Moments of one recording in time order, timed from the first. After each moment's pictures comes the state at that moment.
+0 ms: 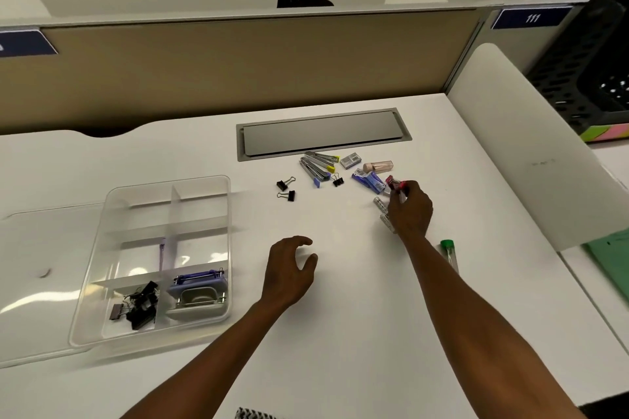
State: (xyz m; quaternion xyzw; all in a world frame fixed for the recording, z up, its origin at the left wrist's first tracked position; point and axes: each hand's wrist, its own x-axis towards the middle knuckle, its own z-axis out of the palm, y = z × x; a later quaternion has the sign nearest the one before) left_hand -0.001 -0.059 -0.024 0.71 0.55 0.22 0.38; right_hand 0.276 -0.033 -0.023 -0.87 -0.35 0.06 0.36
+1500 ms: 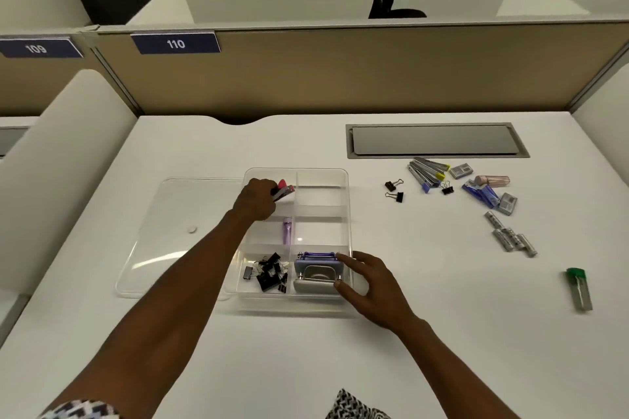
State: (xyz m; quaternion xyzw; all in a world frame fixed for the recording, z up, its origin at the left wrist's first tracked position) left_hand -0.256 0.117 0.017 0.76 0.62 0.02 0.19; right_hand -0.008 -0.100 -0.047 -0.63 -0.67 0.31 0.26
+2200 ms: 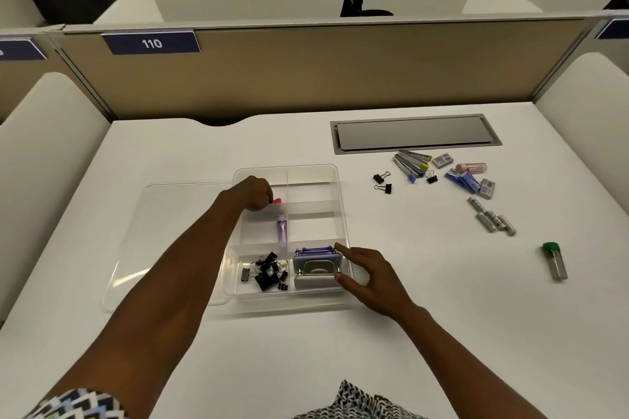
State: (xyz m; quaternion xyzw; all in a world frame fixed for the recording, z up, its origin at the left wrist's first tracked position) left_hand -0.256 0.139 0.032 0.79 0.55 -0.15 0.23; right_hand -0.015 -0.103 -0.044 -0.63 -0.66 0.28 0.29
